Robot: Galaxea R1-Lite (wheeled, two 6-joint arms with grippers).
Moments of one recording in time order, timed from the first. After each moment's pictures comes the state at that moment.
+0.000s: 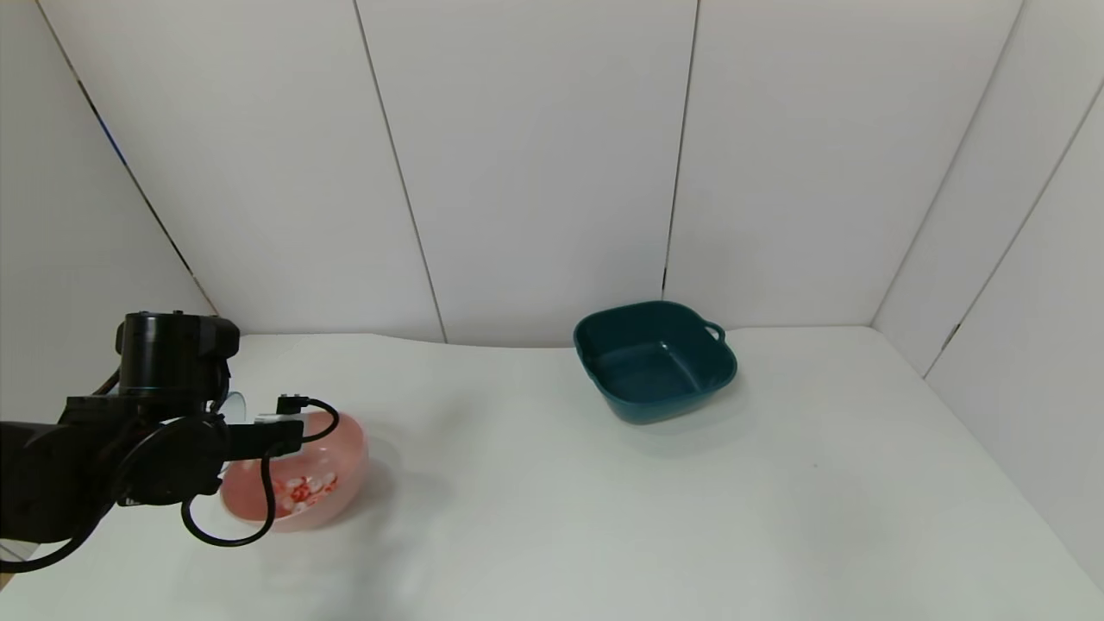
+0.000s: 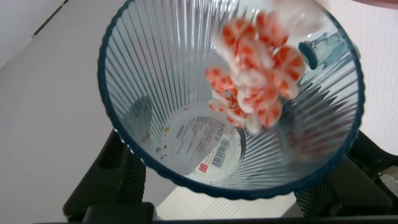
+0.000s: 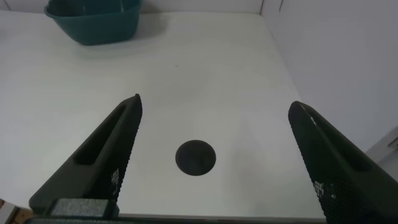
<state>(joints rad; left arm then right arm) -0.03 1.71 -0.73 -0.35 0.87 1.60 0.00 0.00 0.00 0.02 -0.01 0.00</state>
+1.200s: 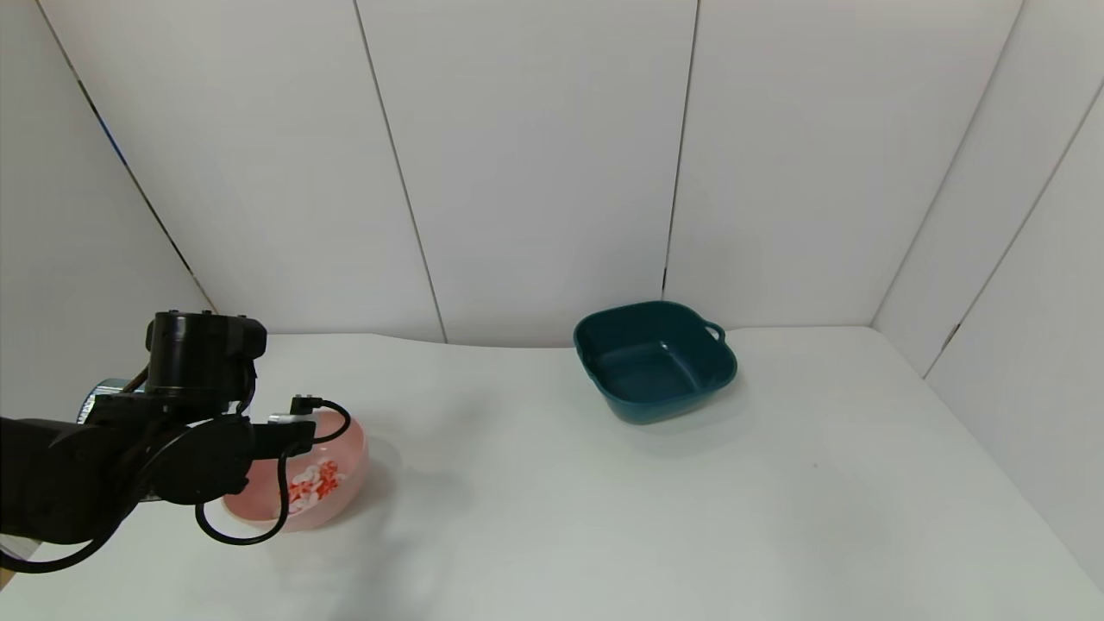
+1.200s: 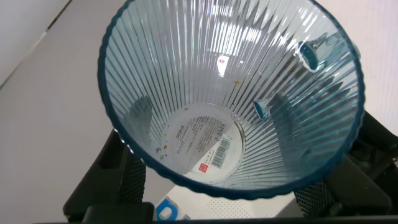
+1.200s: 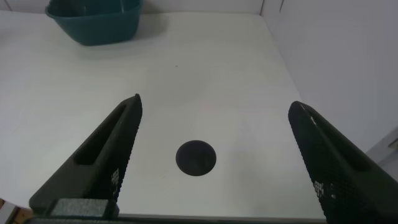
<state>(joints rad) -0.09 1.72 -0.74 -0.36 0.97 1.62 0.00 0.00 0.00 0.02 -0.01 0.00</state>
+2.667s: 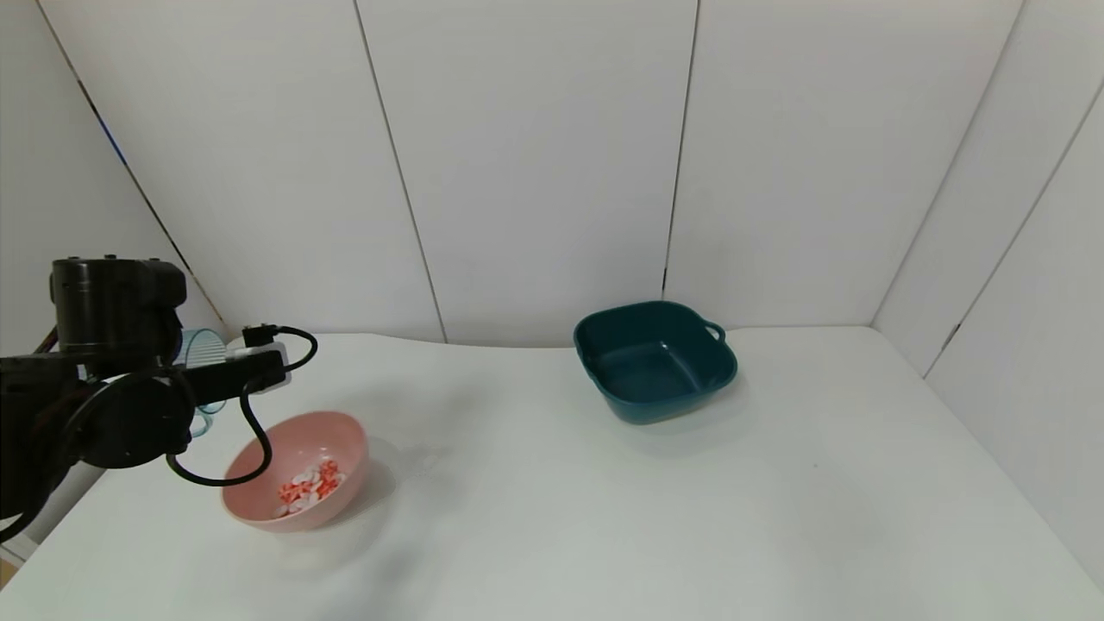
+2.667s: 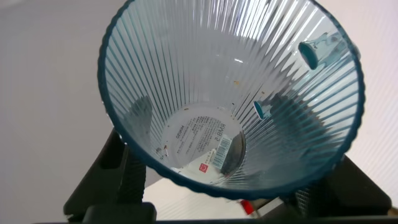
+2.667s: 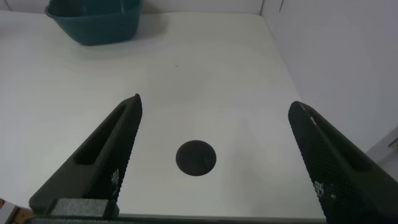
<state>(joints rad) -0.01 1.63 -0.82 -0.36 0.81 1.40 0.00 0.00 0.00 0.02 -0.01 0.00</state>
